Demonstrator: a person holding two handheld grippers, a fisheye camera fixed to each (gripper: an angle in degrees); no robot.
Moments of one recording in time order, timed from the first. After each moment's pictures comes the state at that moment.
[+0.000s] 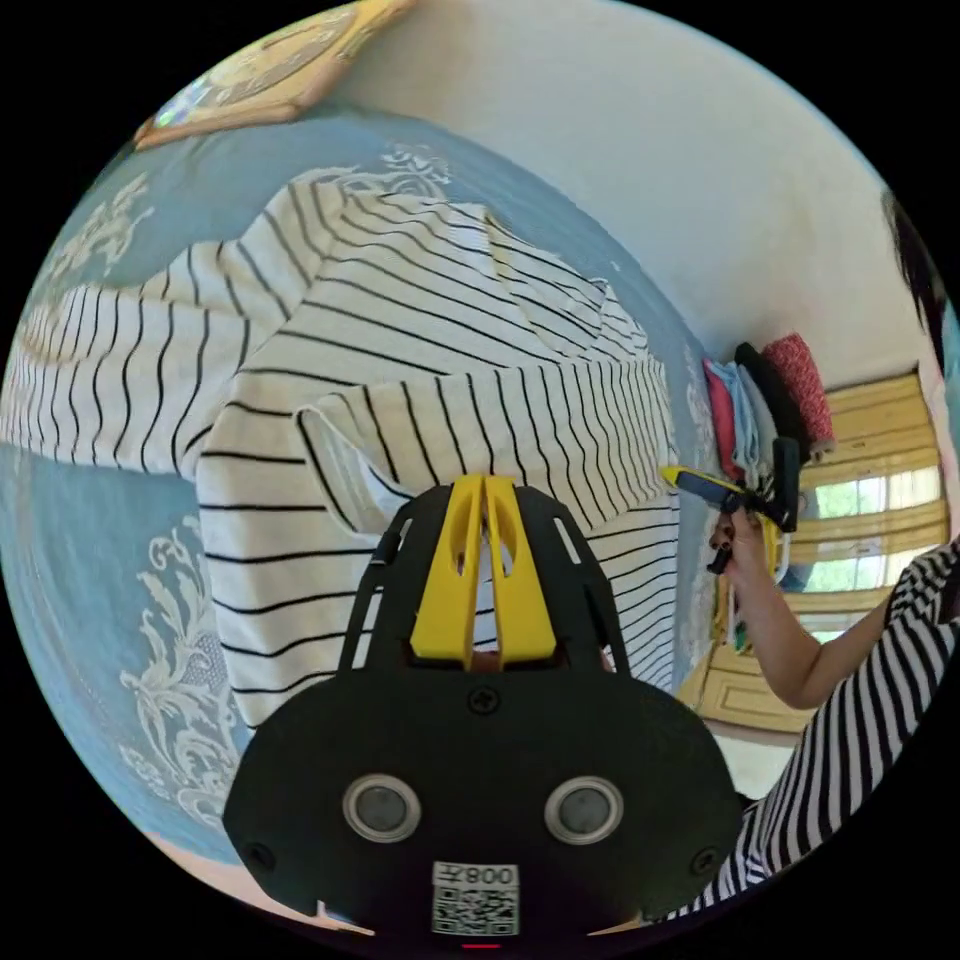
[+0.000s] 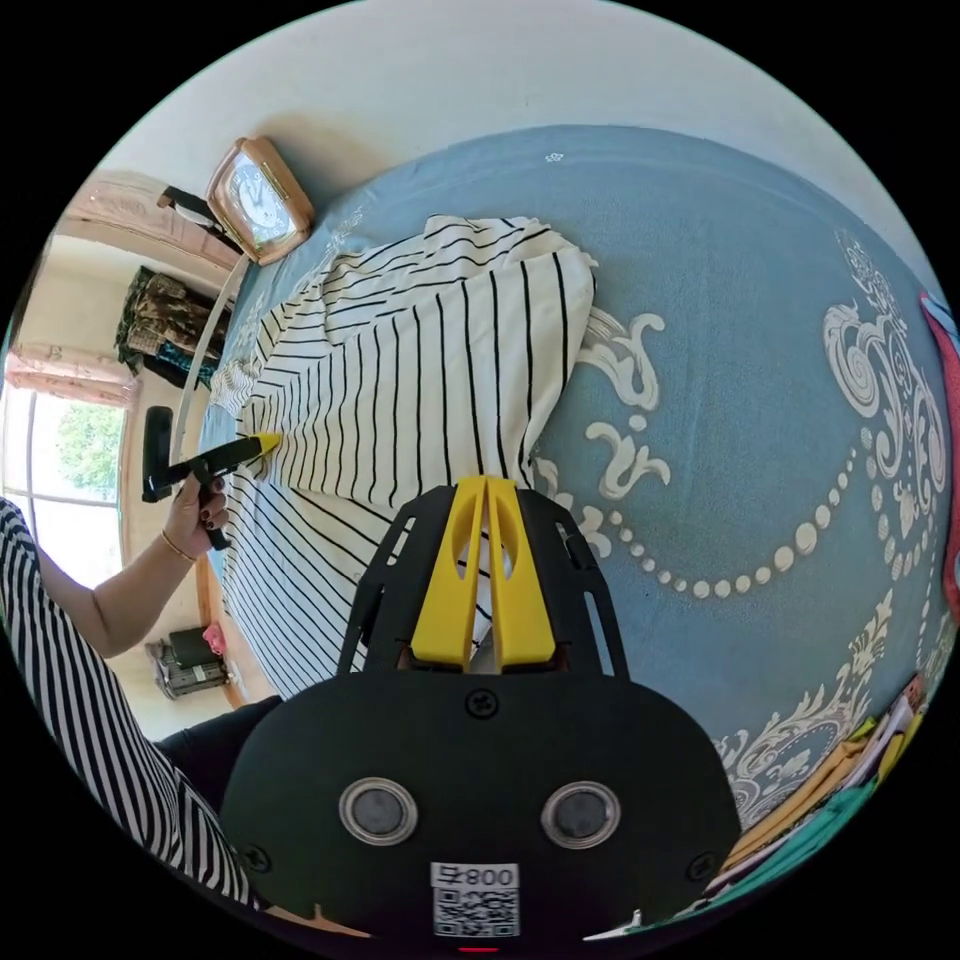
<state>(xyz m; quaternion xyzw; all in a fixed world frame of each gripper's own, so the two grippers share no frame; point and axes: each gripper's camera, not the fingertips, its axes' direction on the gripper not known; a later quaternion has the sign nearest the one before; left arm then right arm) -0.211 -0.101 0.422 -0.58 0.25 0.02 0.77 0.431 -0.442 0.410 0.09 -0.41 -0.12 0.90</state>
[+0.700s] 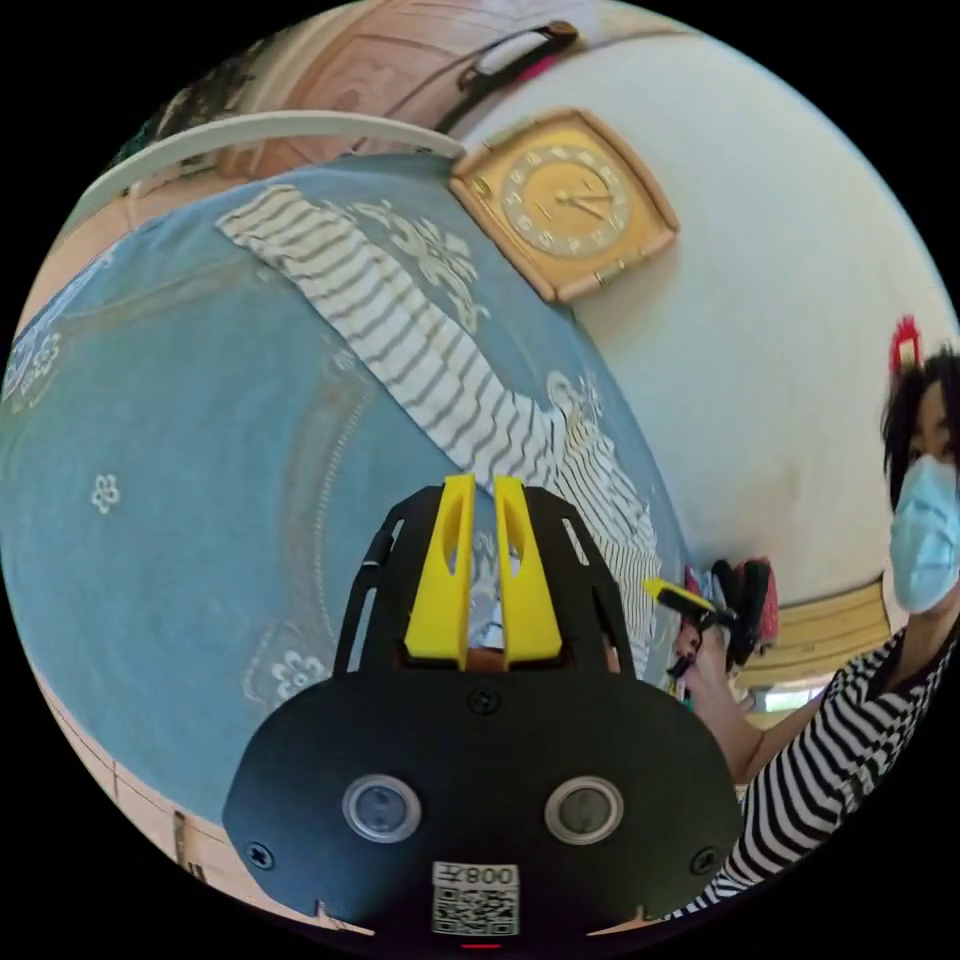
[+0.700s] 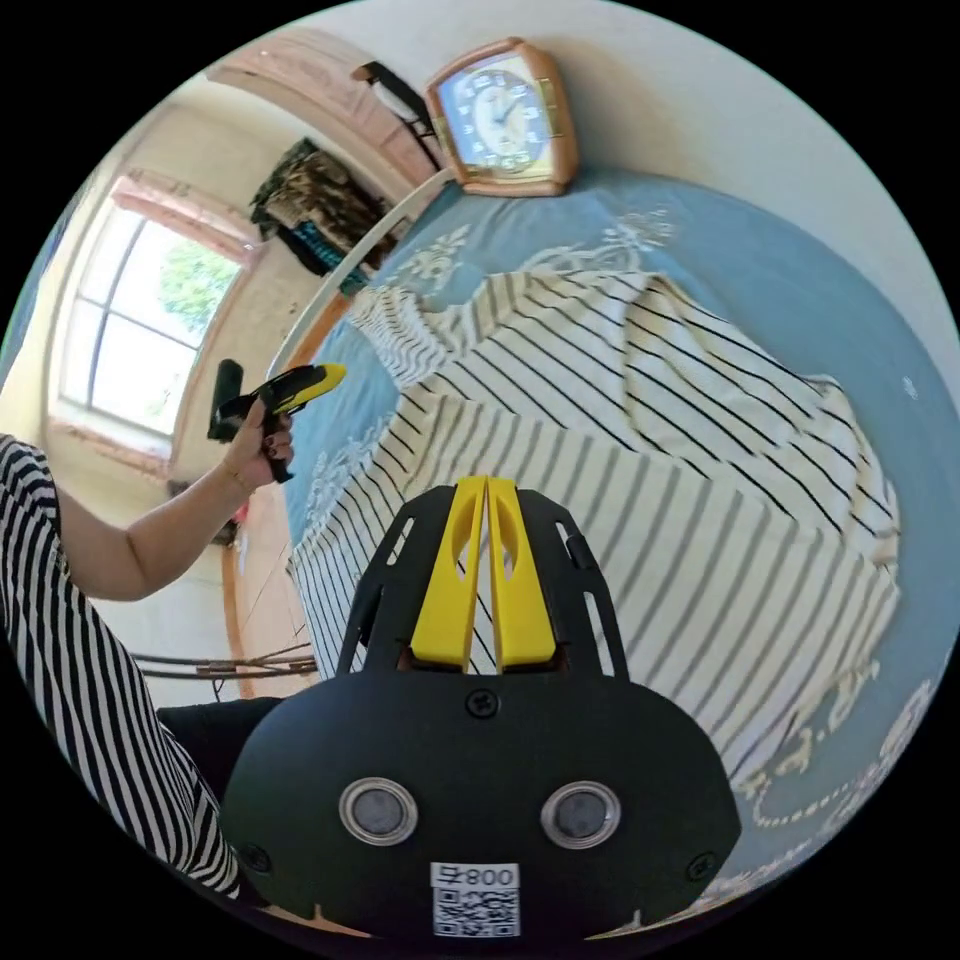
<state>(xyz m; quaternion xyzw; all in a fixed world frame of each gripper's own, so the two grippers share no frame) -0.559 -0.104 0.353 -0.42 0.14 -0.21 0.87 0.163 -0.487 0.319 0.13 -0.45 -0.35 0.81</state>
